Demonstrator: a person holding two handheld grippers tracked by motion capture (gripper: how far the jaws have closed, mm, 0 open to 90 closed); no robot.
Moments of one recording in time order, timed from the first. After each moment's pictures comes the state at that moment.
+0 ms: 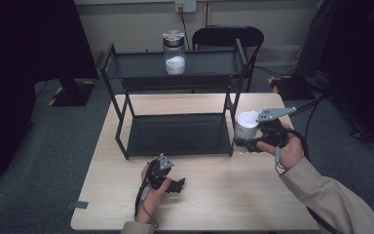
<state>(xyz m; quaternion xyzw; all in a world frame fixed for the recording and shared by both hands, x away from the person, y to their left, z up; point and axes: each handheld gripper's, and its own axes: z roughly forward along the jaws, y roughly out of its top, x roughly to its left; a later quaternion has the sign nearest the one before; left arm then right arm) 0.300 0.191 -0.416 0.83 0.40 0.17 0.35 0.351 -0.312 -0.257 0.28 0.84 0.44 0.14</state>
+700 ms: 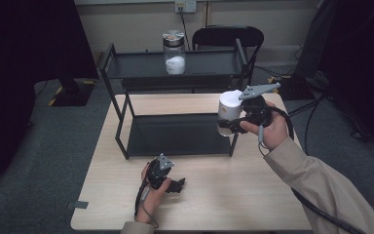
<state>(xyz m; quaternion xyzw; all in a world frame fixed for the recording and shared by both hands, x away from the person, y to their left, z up) 0.300 0.191 -0.416 0.83 0.40 0.17 0.36 0.373 -0.268 -0.208 0.27 0.84 0.45 0.15</state>
